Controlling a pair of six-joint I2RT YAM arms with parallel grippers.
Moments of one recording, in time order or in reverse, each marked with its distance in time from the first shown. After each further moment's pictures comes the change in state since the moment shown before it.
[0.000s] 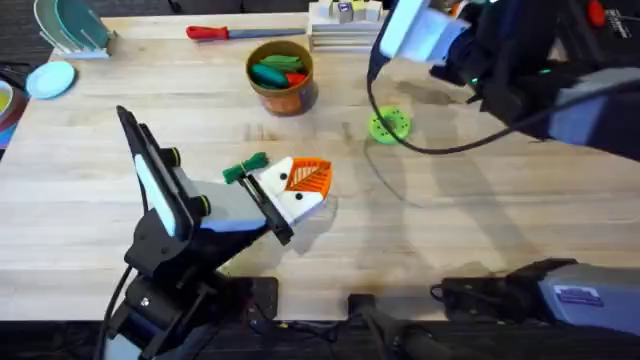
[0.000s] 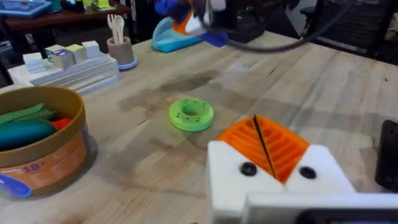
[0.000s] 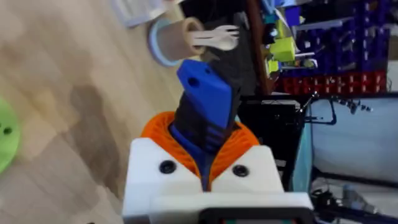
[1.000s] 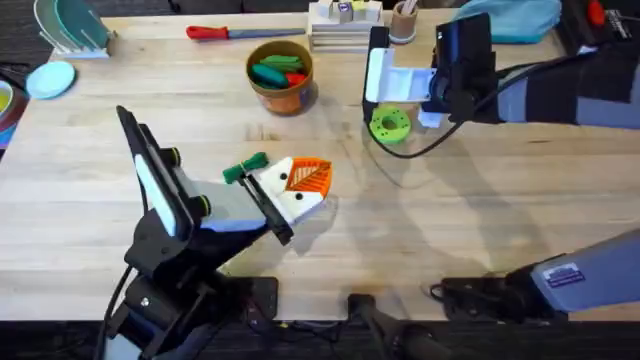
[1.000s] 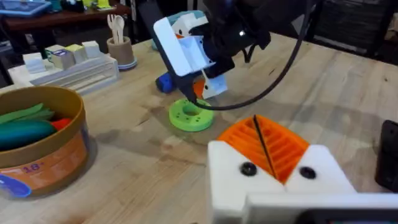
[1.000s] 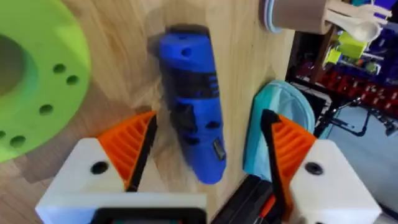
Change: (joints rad) left arm 0.000 0.000 0.000 0.000 0.000 0.000; right arm -0.026 0.283 0.051 -0.136 0.077 -0.169
